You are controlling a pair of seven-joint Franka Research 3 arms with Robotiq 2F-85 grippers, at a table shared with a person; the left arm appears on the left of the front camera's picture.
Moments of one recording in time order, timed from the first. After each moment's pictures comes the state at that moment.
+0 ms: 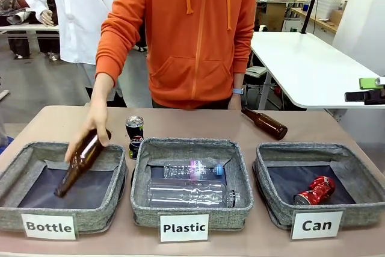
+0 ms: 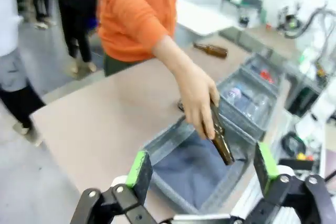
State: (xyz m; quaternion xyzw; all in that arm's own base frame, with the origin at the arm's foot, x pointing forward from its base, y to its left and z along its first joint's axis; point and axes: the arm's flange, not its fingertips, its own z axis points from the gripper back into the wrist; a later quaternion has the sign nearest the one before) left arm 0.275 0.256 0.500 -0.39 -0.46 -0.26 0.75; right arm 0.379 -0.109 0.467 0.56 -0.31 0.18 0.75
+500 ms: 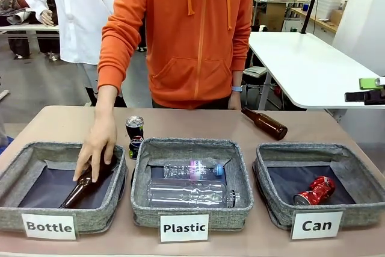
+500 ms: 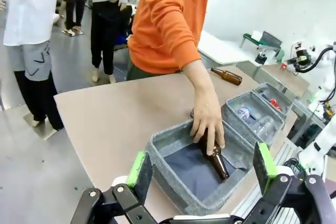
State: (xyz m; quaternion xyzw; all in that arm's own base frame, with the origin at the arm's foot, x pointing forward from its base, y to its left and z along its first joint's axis) left arm 0.233 0.285 0.470 -0.40 -0.50 -0.19 0.75; right arm 0.379 -0.109 0.467 0.56 -0.31 0.18 0.75
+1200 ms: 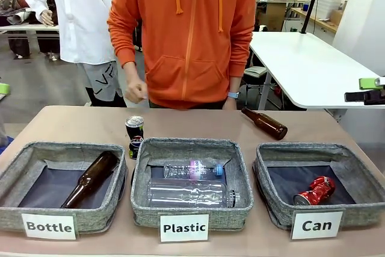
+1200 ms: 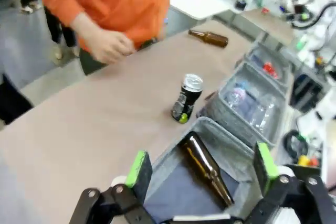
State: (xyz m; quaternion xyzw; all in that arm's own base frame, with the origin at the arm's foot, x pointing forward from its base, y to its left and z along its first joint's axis) left arm 0.398 0.117 0.475 -0.39 -0.38 -0.31 0.78; right arm 0.379 -0.109 0.467 0.56 -0.31 0.18 0.75
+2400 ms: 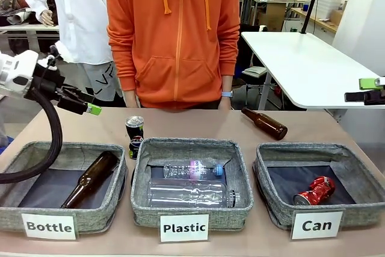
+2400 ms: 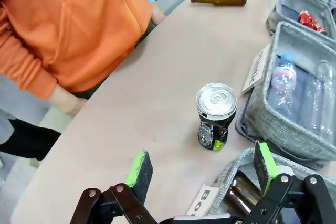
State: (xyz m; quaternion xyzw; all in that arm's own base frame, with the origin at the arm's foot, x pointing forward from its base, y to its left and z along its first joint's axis) left arm 0.476 -0.040 0.420 -0.26 -0.38 -0.44 0.77; right arm 0.379 -0.109 0.467 0.56 -0.31 0.18 0.75
